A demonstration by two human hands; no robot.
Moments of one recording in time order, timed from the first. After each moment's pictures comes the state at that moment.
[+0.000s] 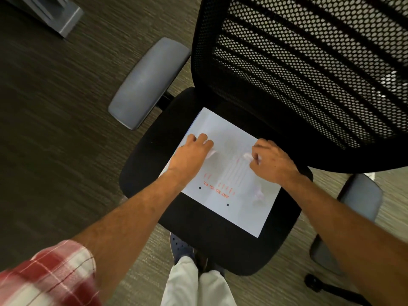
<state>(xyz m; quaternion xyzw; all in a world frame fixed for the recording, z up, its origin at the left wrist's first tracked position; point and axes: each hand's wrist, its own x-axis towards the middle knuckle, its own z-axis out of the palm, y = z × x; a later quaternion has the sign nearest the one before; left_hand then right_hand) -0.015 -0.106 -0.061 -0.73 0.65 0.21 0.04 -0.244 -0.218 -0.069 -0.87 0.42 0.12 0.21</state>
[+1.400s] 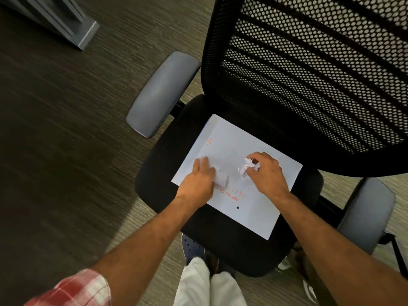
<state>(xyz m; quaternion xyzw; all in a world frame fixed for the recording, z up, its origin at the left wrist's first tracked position) -0.033 -0.052 -0.067 -0.73 0.60 0.31 0.04 -0.214 -0.168 -0.056 -0.74 0.56 0.01 0.36</state>
